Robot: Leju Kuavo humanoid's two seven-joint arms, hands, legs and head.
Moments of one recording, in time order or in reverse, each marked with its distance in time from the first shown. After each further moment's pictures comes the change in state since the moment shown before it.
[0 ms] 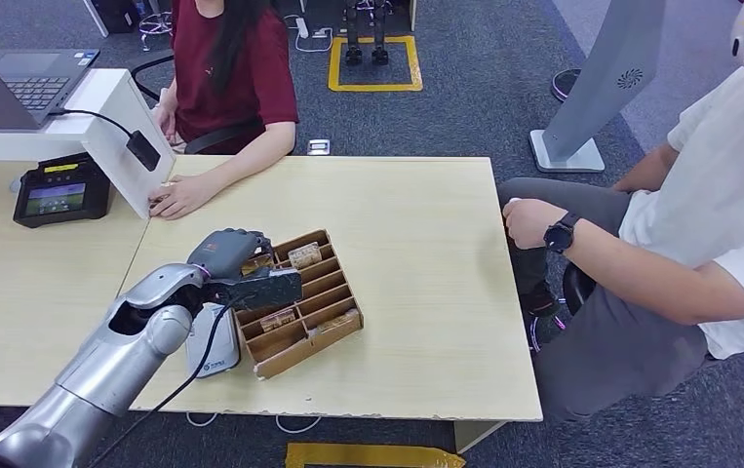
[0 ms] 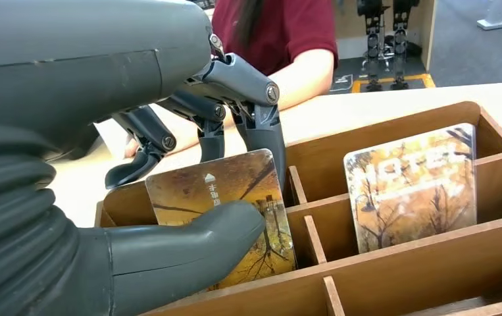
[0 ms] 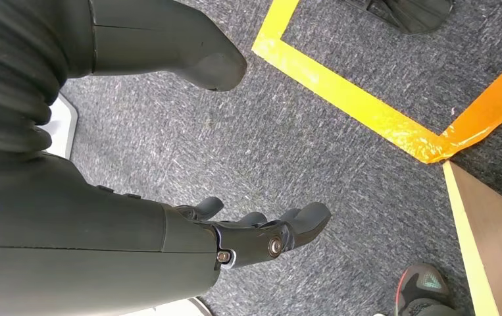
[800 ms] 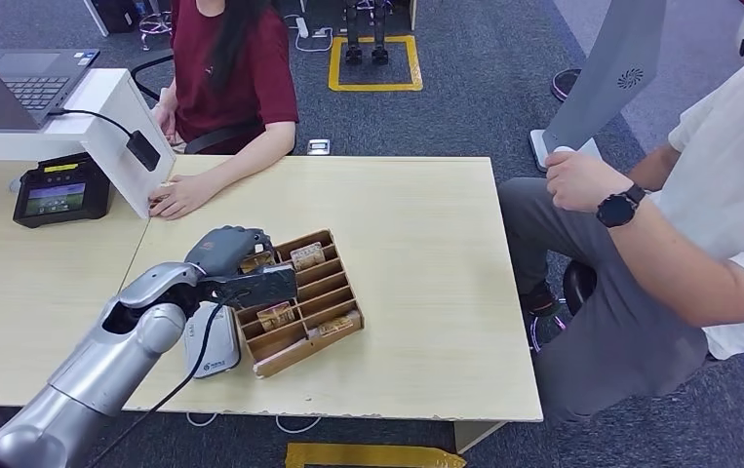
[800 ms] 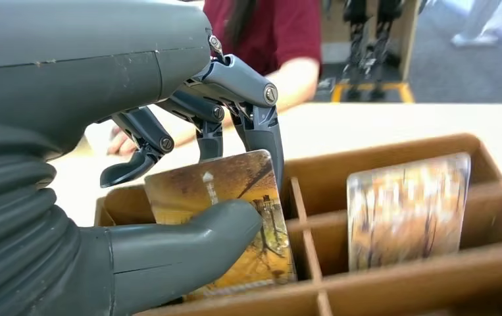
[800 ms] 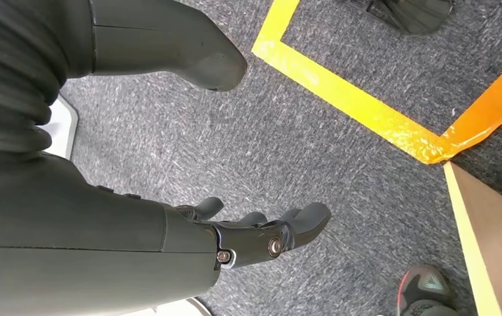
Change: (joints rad) left arm -0.003 0.020 0.002 -0.046 0.105 0.017 -0.033; right arm 0.005 -0.004 0.009 0.001 -0.015 -0.012 -0.001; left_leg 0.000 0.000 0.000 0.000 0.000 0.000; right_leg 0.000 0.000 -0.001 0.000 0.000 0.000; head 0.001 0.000
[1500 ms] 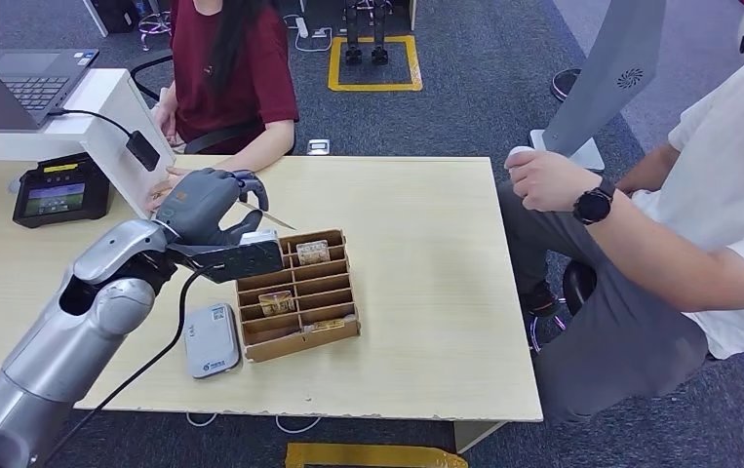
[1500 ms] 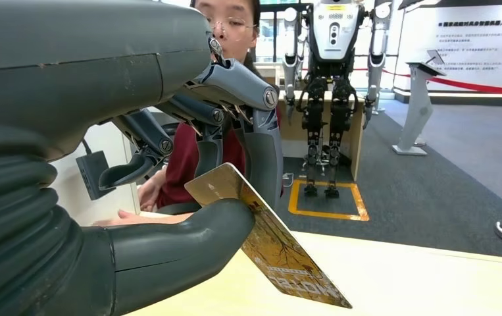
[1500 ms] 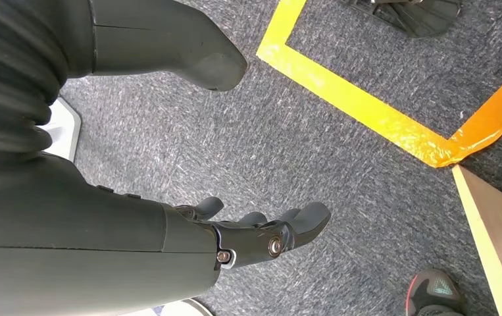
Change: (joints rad) left arm -0.069 0.075 0.005 -0.262 0.030 0.001 -0.001; right arm 0.035 -0.005 -0.003 -0.028 -0.004 -0.005 -0.003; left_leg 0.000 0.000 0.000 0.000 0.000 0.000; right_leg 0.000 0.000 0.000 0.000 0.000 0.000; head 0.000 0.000
